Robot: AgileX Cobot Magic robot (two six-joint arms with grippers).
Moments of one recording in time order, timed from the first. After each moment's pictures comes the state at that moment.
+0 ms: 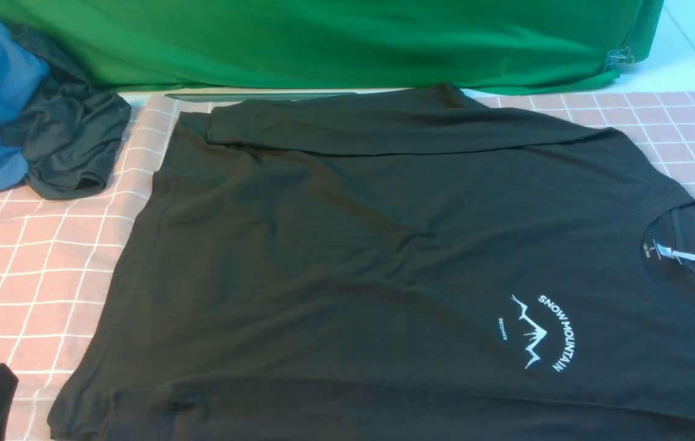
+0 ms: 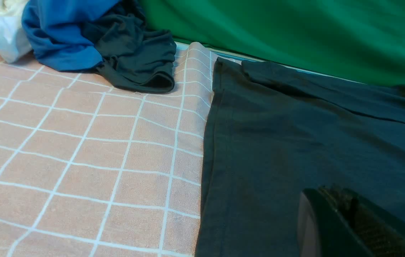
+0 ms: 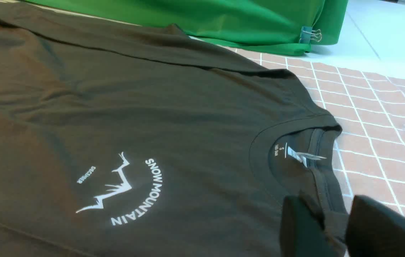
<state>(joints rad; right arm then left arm) 0.09 0.00 0.01 0.00 0.26 -0.11 0.03 0.00 0.01 -0.04 0.24 -0.13</state>
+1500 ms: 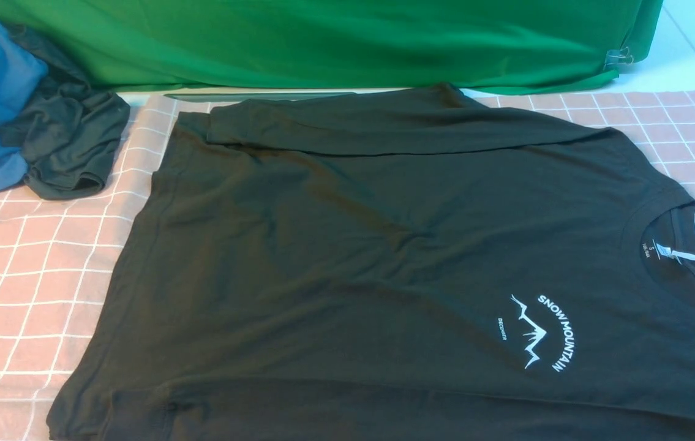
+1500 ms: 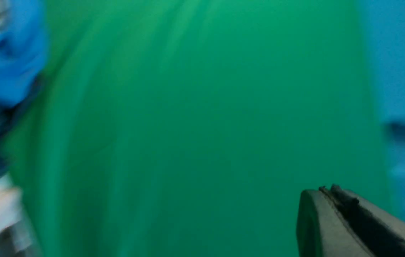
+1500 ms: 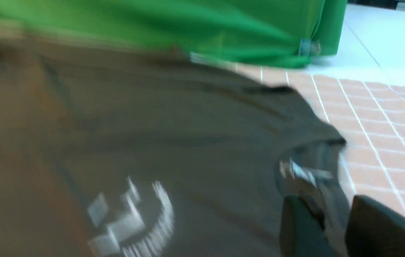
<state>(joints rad) 0.09 0.00 0.01 0.10 0.14 0.00 0.03 0.00 -0.01 -0.48 -0.44 -0.68</state>
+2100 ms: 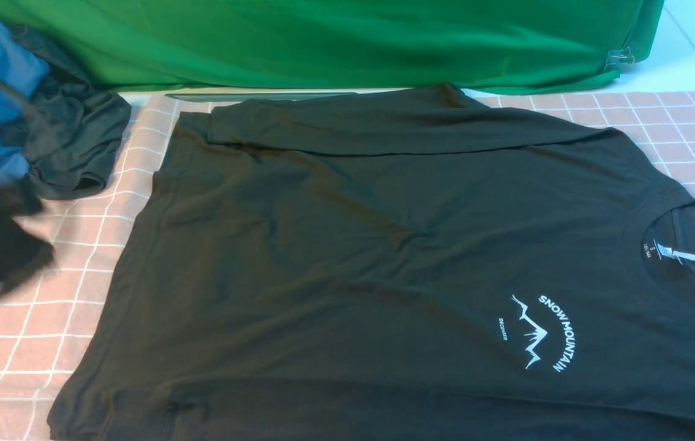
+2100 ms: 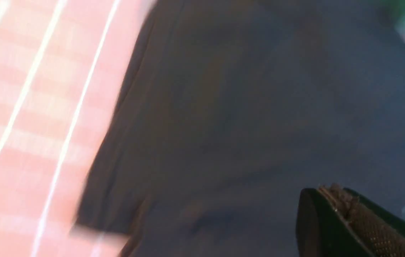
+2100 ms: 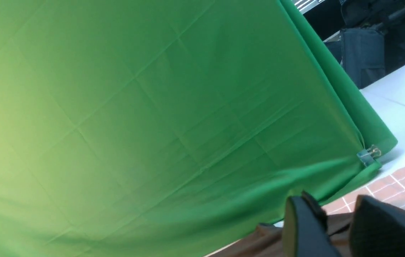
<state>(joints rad) 0.09 0.00 0.01 0.20 -0.22 0.42 0.03 0.98 -0.88 -0.22 1.01 -0.22</state>
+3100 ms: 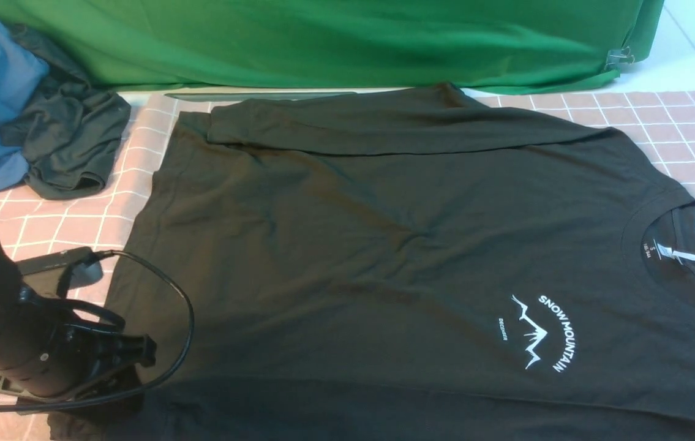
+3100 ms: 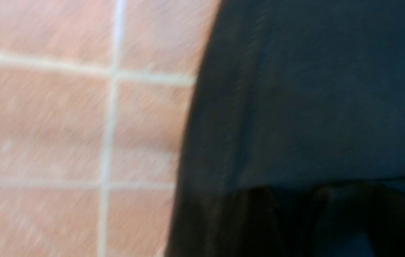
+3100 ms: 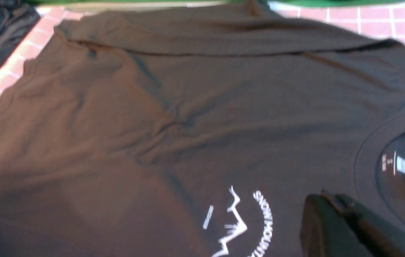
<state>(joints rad) 0.19 0.62 -0.58 0.23 0.51 -0.03 0.03 1.47 -0.67 -0.22 0.73 0.08</state>
